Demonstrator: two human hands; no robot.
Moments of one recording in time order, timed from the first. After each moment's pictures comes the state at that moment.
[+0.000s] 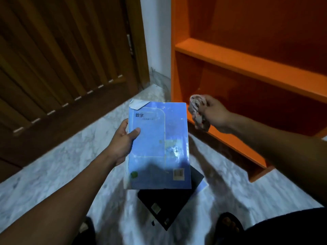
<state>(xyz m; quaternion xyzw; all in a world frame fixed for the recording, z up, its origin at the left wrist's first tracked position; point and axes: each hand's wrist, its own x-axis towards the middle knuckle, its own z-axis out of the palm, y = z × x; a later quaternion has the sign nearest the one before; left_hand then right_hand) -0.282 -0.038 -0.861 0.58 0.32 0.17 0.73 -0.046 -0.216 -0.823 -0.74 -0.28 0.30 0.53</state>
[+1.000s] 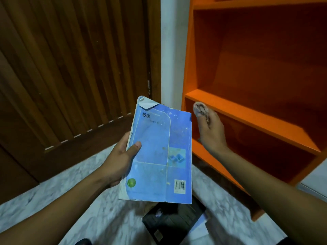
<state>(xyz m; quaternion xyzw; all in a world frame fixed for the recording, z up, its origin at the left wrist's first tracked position) -0.351 -0.075 -0.737 0.62 0.21 0.24 0.72 -0.117 -0.211 -0.732 -0.73 -0.34 -0.04 0.59</state>
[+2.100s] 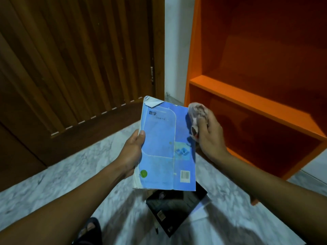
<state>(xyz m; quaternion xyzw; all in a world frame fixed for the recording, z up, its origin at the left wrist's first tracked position) -0.338 -0.079 -0.783 0.56 0.31 0.21 0.74 -0.165 -0.234 -0.750 -0.71 -0.38 0.03 0.59</state>
